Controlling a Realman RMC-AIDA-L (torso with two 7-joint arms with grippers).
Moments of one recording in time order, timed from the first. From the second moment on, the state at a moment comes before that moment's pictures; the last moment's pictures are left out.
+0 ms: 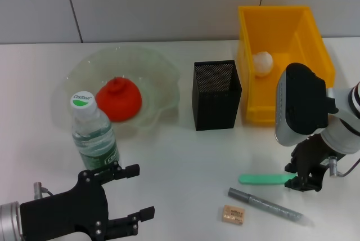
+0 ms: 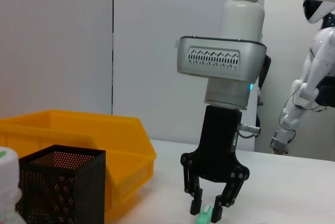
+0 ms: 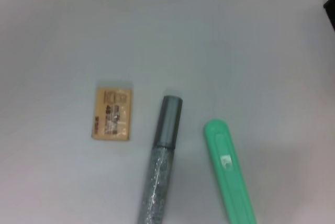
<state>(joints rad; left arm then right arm) -0.30 -2.06 0.88 0.45 1.73 1.68 -0.82 0.64 2.07 1.65 1.20 0.45 -1.52 2.05</state>
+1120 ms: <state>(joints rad) -0.30 -2.06 0.88 0.45 1.73 1.68 -0.82 0.65 2.07 1.66 1.20 0.44 -1.56 2.05</state>
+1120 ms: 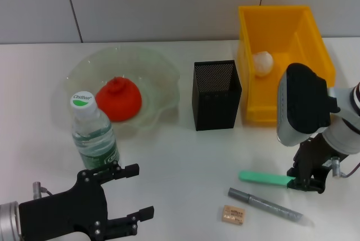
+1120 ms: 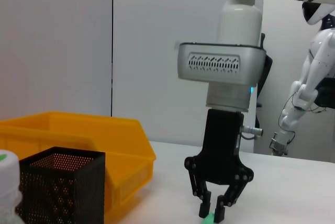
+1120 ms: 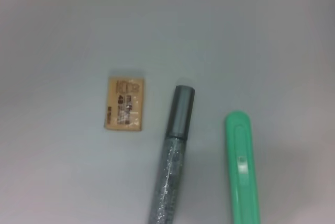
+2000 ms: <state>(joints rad) -0.30 -2.06 0.88 0.45 1.73 1.69 -0.81 0.64 2.07 1.64 1.80 0.25 -1.78 2.02</state>
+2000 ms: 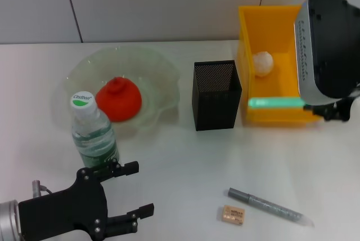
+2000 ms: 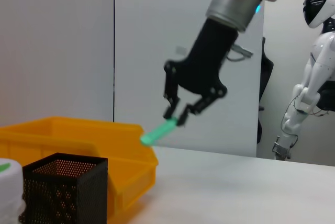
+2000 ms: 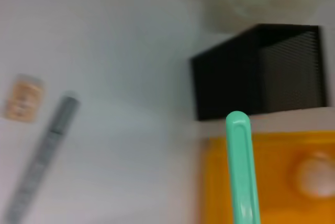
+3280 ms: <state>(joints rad) -0.30 -2.07 0.87 0.45 1.72 1.71 -0.82 0.79 2.08 1.33 1.65 -0.04 -1.50 1.84</state>
